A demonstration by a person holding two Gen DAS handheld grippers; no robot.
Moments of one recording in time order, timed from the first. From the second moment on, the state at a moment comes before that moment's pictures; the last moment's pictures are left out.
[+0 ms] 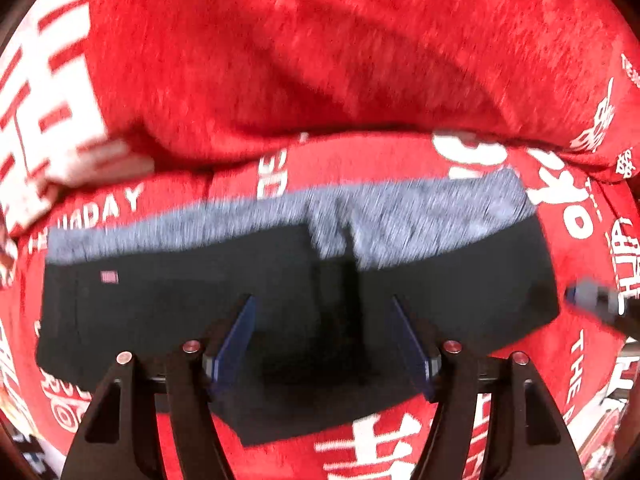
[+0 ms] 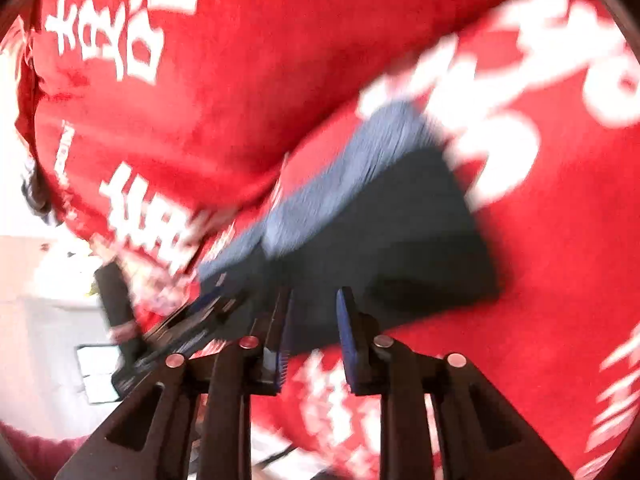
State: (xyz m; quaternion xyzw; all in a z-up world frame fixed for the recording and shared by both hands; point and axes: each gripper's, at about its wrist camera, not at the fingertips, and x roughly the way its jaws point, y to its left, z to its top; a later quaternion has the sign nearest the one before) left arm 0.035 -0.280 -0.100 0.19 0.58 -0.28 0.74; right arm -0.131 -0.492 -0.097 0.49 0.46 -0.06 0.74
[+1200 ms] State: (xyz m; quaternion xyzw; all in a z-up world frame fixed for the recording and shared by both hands) left arm 0.025 -0.268 -0.147 0.21 0.61 -0.22 0.73; right arm -0.052 -0.400 -0.136 0.21 0.61 -0.12 0.76
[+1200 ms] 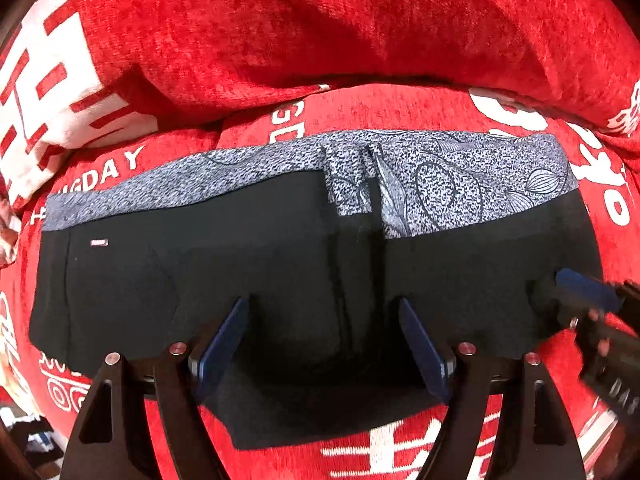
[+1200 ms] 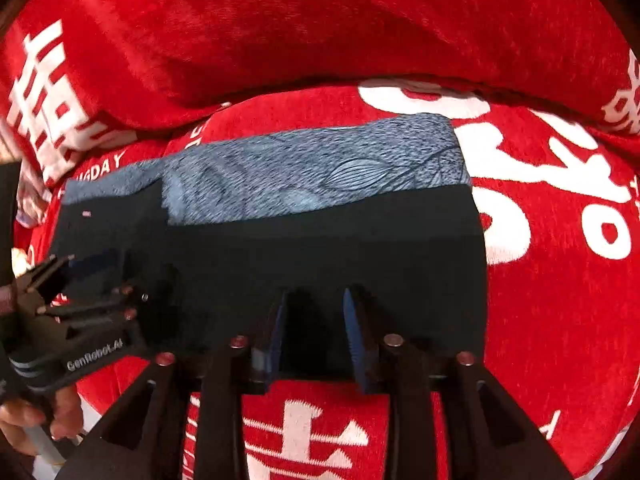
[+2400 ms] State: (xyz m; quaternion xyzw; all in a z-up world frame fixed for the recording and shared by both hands) left arm -0.039 -0.274 -0.117 0.21 0.65 -0.23 0.70; right arm -0.120 -0.414 -0.106 0.27 0.64 -0.12 0.71
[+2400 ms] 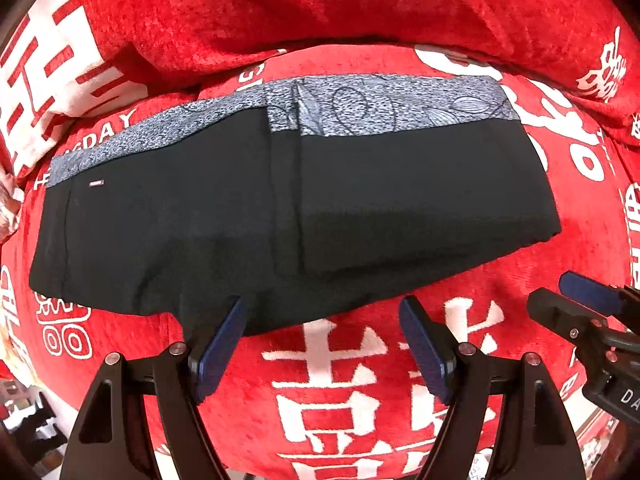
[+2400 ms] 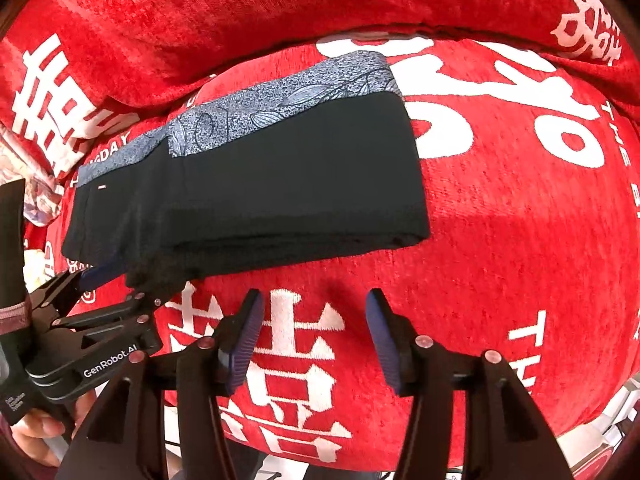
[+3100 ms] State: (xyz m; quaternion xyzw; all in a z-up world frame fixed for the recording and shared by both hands) left arm -0.020 -0.222 -0.120 0.18 0.66 -0.22 0.70; right arm -0.099 -0.378 -0.108 0.24 0.65 -0.14 0.70
